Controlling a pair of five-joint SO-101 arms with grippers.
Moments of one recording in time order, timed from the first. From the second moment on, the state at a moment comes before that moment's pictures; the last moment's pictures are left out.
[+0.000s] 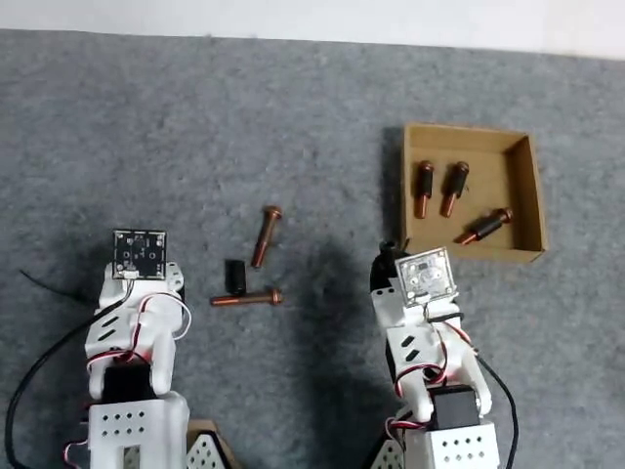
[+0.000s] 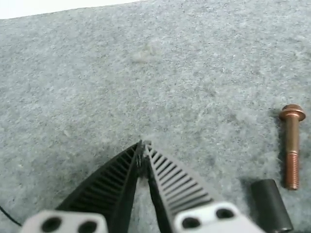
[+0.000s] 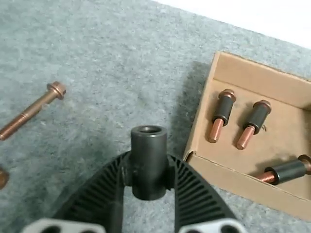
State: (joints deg) left arm -12.7 -90.6 95.7 29.5 -4.9; right arm -12.0 -104.4 95.7 40.2 13.5
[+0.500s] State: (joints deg) left arm -12.7 -90.6 96.0 28.4 -4.9; right arm -12.0 -104.4 95.7 36.5 13.5
